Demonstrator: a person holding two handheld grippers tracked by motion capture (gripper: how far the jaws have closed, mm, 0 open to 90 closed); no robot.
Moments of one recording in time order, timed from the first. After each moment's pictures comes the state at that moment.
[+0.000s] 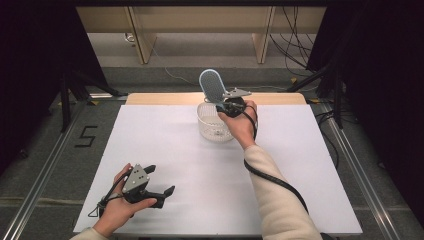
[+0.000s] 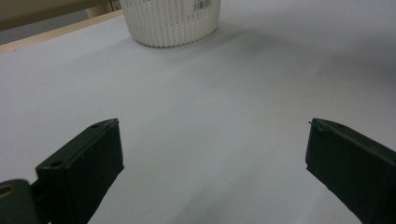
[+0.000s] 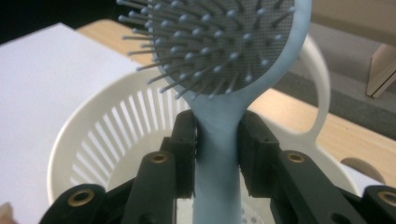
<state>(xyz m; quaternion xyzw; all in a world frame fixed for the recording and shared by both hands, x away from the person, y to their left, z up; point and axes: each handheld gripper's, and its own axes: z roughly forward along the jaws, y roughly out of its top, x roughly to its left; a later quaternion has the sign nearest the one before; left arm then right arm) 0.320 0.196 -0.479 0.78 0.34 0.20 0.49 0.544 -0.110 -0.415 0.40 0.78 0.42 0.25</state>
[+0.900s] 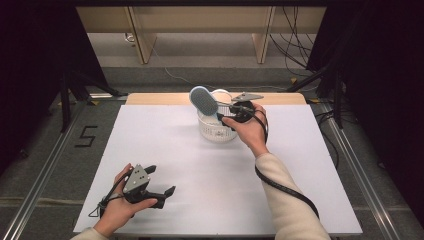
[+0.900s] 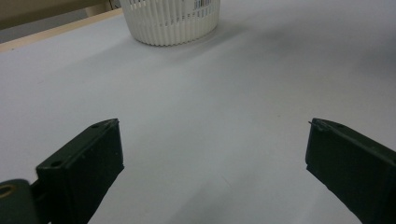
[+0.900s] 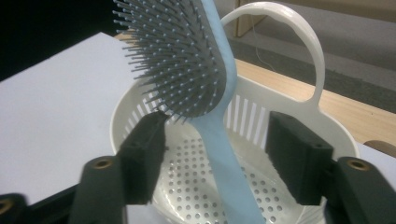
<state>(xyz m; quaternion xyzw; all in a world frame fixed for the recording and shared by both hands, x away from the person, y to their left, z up) 0.320 0.194 -0.479 0.78 0.34 0.20 0.49 0.520 -0.134 -0.407 0.40 0.78 0.45 0.20</state>
